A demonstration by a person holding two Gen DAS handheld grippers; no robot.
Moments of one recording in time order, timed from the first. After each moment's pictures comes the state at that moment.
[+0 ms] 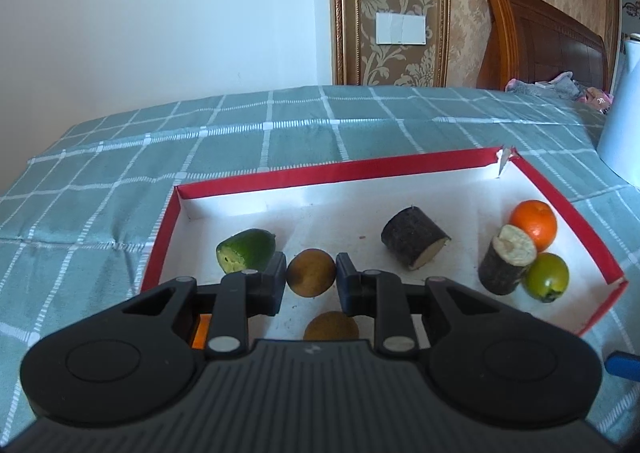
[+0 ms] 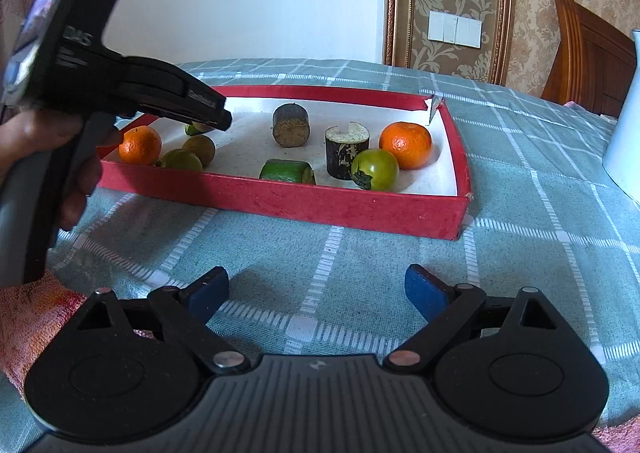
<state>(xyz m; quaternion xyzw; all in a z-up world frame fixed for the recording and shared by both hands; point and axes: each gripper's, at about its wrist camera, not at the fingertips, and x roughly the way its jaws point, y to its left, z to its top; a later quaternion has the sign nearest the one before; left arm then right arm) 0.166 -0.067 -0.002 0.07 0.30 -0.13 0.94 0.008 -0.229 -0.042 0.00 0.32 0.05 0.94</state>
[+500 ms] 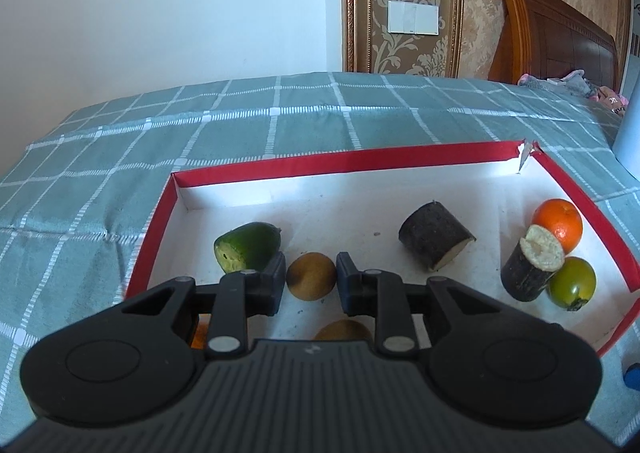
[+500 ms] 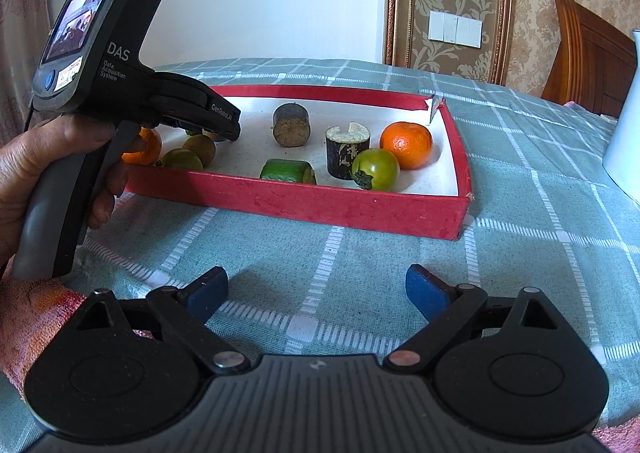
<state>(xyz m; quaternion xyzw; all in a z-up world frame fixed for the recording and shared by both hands) 0.184 -0.069 -0.015 0.06 0.31 -0.12 0.94 0.008 -0.229 -0.041 0.00 0.32 0.05 0.94</state>
